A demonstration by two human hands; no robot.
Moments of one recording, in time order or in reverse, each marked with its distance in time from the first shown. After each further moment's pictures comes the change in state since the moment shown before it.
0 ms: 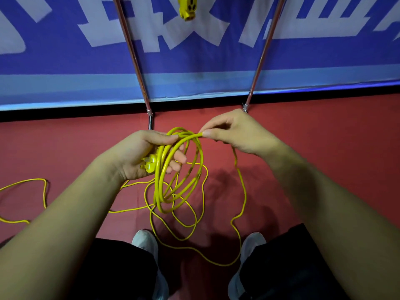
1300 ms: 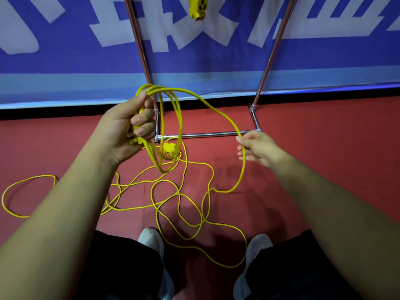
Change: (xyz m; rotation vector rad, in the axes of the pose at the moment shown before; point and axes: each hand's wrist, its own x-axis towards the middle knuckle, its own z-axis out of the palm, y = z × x) left_hand -0.019 0.027 -0.027 -0.155 0.207 0.367; right_hand 0.000 0.118 0.003 0.442 0.321 0.694
